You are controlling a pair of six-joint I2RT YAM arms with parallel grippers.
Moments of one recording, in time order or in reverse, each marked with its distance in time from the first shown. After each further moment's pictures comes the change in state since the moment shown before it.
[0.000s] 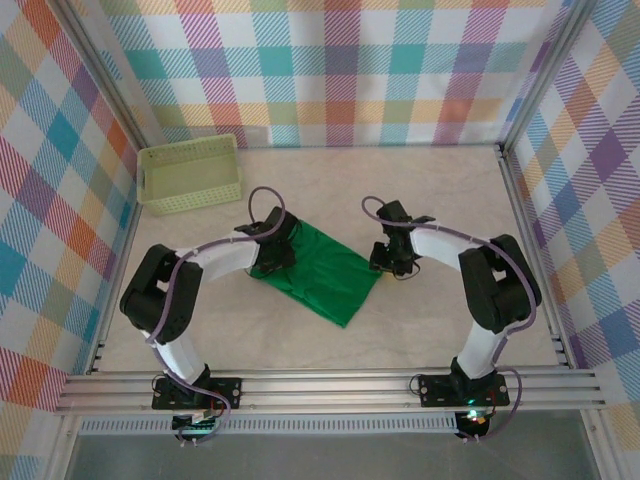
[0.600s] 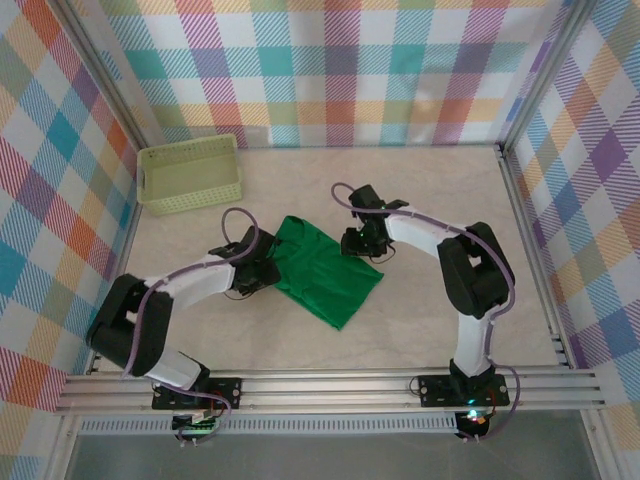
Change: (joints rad) left arm 0.067 -0.222 -0.289 0.045 0.072 -0.104; right arm 0.098 0.166 0.258 -0.013 -0.016 -0.092
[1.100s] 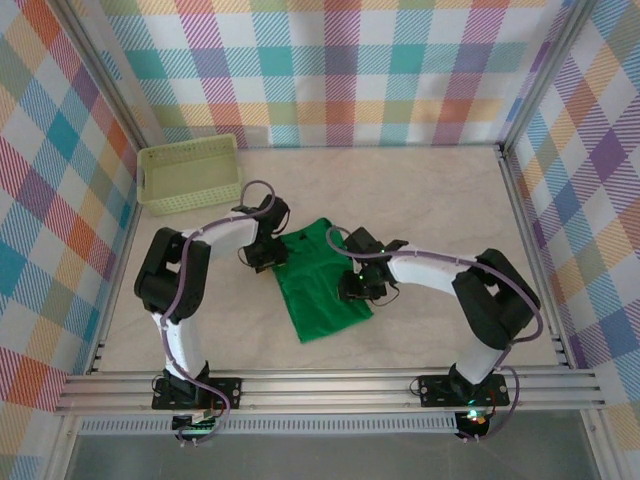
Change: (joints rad) left arm 0.044 0.388 0.476 -0.300 0.104 0.084; right arm 0.175 -0.246 -0.362 0.084 -0.064 0.123
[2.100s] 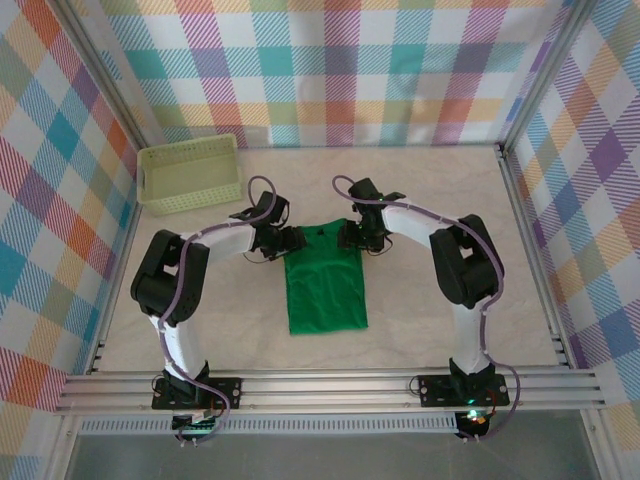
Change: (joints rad) left arm 0.013 -0.037 -0.113 0.400 0.179 0.062; right arm -0.211 0.357 0.494 -0.116 0.033 -0.085
